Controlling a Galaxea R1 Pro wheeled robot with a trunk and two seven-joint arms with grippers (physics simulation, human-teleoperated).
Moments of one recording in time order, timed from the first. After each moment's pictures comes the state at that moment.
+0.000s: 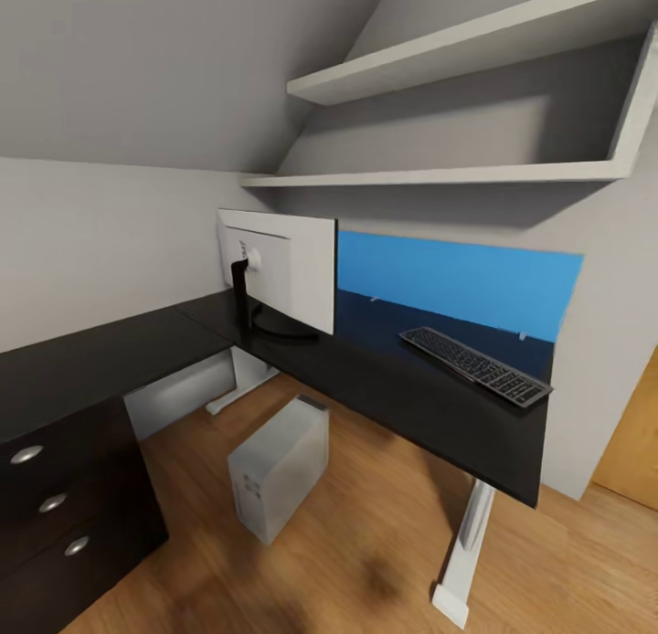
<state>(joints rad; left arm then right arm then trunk) -0.14 -0.05 -0.01 -0.11 0.26 -0.42 0.03 -0.31 -0.03 0.14 0.01 -0.23 -0.55 -0.09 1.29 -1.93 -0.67</state>
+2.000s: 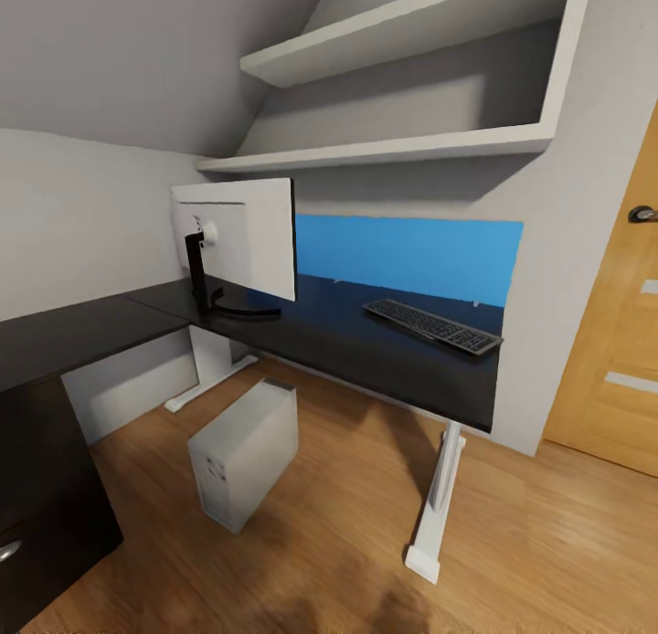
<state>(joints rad) -0.14 -0.04 0.00 -0.11 0.26 -0.43 0.03 -0.31 -0.03 0.14 0.01 -0.23 -0.55 -0.09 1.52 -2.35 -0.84</state>
